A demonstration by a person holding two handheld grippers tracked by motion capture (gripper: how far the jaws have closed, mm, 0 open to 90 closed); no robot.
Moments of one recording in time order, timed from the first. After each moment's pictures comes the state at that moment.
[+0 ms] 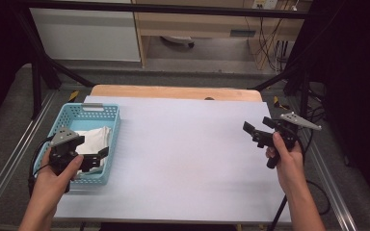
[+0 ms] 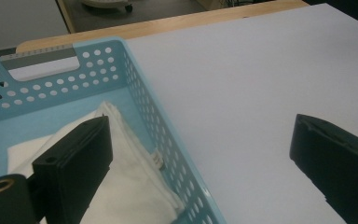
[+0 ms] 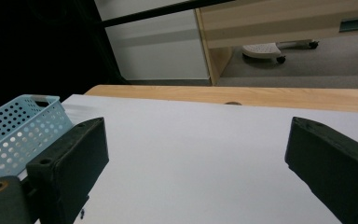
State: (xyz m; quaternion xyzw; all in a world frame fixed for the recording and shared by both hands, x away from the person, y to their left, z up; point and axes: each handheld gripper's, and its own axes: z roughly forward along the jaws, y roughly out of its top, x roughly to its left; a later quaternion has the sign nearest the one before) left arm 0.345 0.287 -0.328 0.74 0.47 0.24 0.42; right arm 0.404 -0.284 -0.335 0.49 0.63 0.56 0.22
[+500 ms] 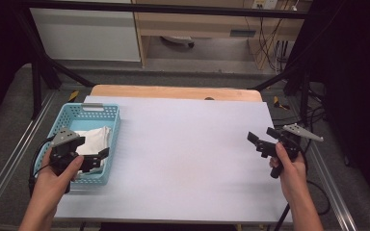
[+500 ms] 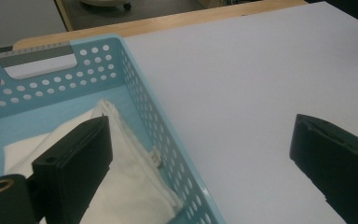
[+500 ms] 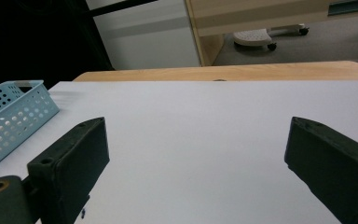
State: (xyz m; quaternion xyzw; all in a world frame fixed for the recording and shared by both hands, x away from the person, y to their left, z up) left arm 0.345 0.287 -0.330 0.74 0.47 0.23 0.42; right arm 0.392 -0.300 -0.365 0.51 0.63 0.54 0.22
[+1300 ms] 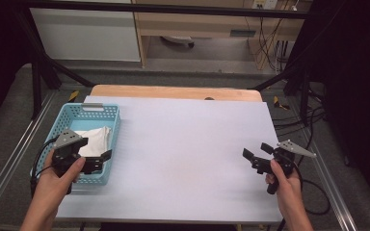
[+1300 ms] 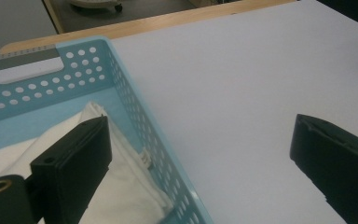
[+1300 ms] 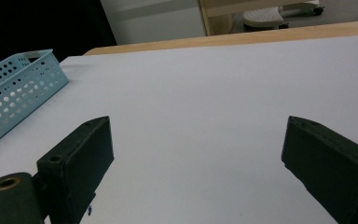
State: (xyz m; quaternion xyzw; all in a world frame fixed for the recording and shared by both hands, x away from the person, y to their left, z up) left arm 0.342 0.280 -0.330 0.75 0.45 0.23 0.42; right arm 0.363 -0.291 -0.399 0.51 0.65 0.53 0.19
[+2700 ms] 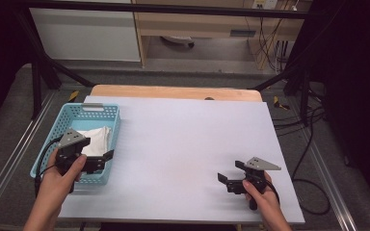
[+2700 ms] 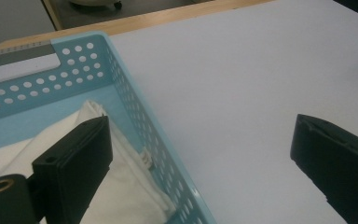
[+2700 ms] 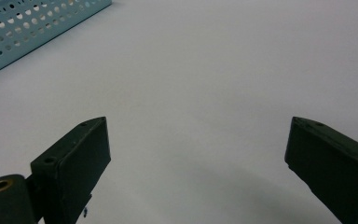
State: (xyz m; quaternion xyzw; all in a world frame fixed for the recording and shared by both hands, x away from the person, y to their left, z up) left arm 0.349 0.279 -0.341 0.76 0.45 0.23 0.42; right arm 0.342 -0.228 -0.449 0.43 0.74 0.50 0.15
